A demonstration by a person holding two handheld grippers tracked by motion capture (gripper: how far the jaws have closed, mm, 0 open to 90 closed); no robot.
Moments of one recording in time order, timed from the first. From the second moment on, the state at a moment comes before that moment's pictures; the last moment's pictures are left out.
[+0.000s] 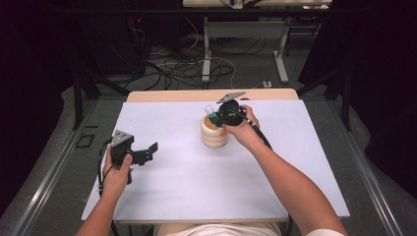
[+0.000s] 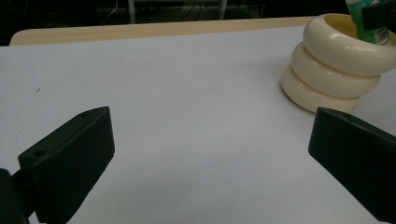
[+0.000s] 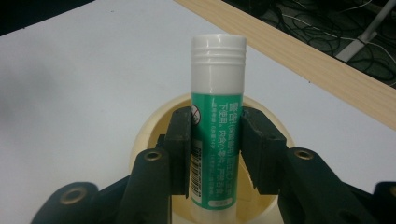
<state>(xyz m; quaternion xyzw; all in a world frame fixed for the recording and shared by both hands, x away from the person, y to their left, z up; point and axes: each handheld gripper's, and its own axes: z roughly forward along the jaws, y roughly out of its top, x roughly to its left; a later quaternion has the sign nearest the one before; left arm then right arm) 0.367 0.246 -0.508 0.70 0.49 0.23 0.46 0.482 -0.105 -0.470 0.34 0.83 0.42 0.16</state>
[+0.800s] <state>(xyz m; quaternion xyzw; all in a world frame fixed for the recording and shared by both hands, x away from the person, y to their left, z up) 0.367 0.246 -0.508 0.70 0.49 0.23 0.46 0.484 -0.108 -0.479 0.35 0.83 0.40 0.16</state>
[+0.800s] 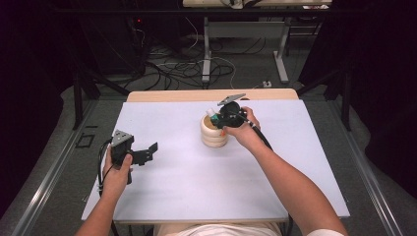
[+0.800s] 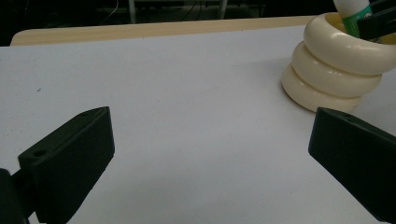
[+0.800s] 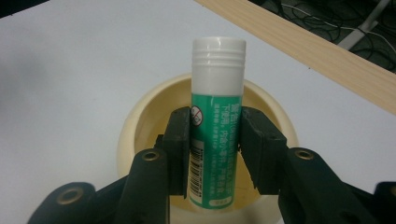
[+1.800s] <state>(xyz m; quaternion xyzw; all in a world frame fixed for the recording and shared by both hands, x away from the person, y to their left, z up) 0.367 0.245 -0.508 0.70 0.49 0.23 0.46 0.461 -0.119 -0.459 0.35 0.81 0.44 0.16</state>
